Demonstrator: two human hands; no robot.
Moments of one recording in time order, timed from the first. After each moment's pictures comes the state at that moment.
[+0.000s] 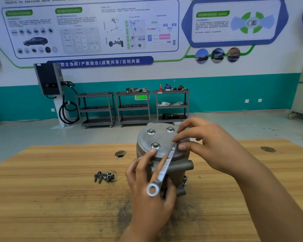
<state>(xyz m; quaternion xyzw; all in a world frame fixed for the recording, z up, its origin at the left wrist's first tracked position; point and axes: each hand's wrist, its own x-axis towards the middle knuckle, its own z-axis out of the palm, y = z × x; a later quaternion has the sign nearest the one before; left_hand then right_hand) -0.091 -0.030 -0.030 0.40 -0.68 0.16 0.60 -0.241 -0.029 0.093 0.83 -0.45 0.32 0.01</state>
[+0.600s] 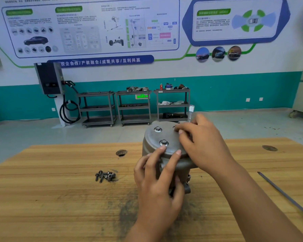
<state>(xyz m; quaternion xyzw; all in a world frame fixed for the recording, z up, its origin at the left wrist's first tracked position) -0.098 -0.031 -0.029 0.39 -0.70 0.17 0.58 -0.221 -0.055 0.069 0.72 -0.56 0.38 0.12</state>
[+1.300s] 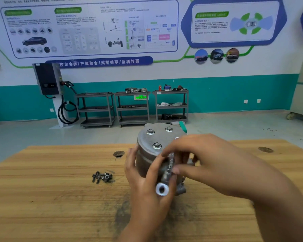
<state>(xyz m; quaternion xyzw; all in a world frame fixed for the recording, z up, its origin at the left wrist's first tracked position) -0.095 -0.030 -0.030 0.40 -0.67 0.05 0.62 -0.232 0.016 0.106 0.88 -0.43 0.21 -0.03</state>
